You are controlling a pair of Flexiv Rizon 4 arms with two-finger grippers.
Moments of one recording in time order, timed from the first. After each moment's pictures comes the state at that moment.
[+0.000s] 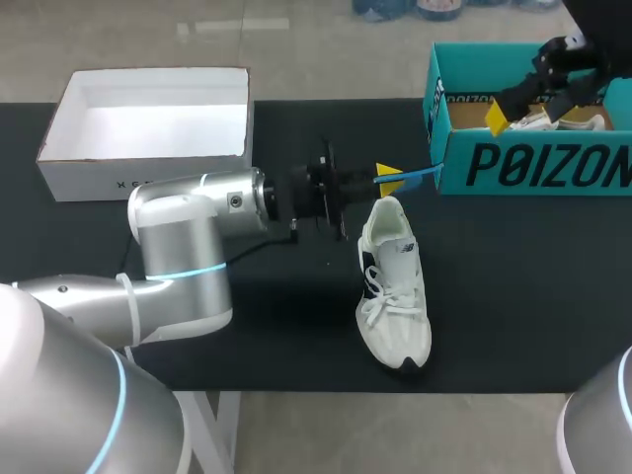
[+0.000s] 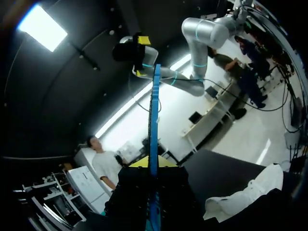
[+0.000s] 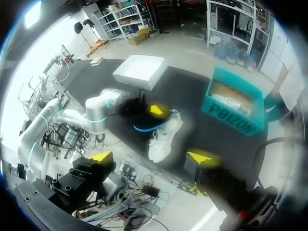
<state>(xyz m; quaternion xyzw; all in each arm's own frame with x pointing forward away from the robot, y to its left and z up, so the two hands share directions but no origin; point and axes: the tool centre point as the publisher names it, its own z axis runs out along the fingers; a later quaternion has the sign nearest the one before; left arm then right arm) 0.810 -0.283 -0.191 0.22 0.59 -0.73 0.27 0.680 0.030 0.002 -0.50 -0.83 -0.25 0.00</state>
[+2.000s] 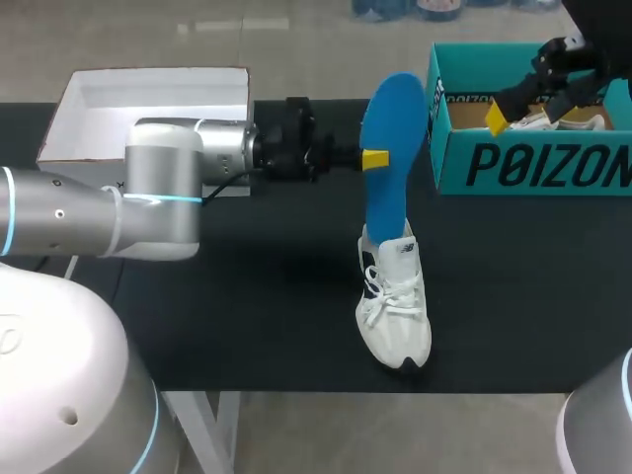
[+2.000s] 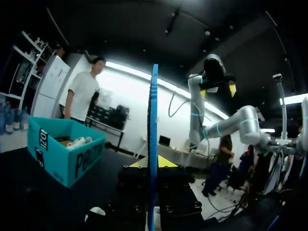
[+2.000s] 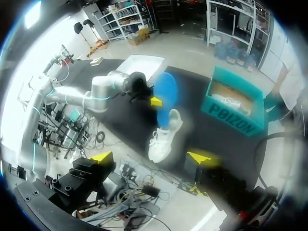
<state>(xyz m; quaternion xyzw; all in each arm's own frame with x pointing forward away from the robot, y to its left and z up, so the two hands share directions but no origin) 0.844 -0.264 -0.194 -0.07 0.66 -0.72 -0.20 0.680 0.030 0.001 -0.50 -0.83 -0.25 0.00</state>
